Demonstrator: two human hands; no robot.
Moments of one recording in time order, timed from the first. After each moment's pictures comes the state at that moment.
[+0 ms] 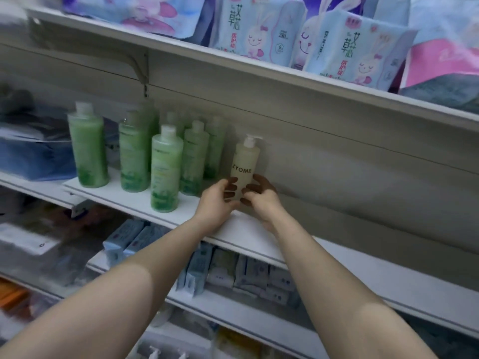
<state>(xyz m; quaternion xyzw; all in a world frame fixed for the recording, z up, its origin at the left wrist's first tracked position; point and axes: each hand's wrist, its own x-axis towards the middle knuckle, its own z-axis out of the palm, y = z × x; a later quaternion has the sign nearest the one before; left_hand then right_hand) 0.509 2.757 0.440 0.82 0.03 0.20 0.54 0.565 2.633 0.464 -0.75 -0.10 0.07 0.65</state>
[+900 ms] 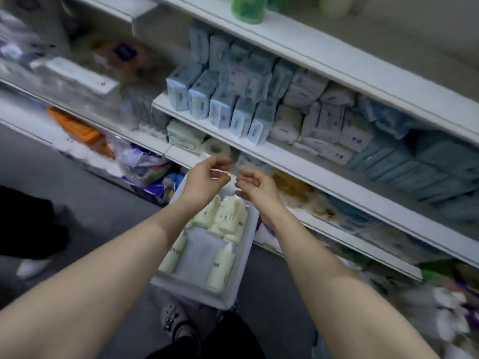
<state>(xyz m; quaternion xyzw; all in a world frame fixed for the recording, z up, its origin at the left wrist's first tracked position) 0.261 2.805 0.220 0.78 0.19 0.07 0.60 0.324 2.661 0.209 -0.74 -0.01 0.27 0.62</state>
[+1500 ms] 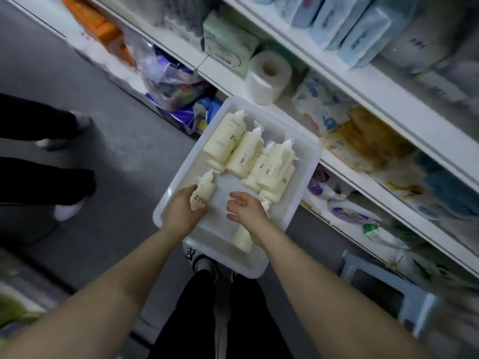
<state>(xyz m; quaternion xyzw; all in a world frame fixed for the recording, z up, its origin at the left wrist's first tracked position) 0.135 2.830 0.015 0.78 0.43 -0.13 0.44 0.236 2.691 -0.016 -0.71 0.09 0.52 0.46</state>
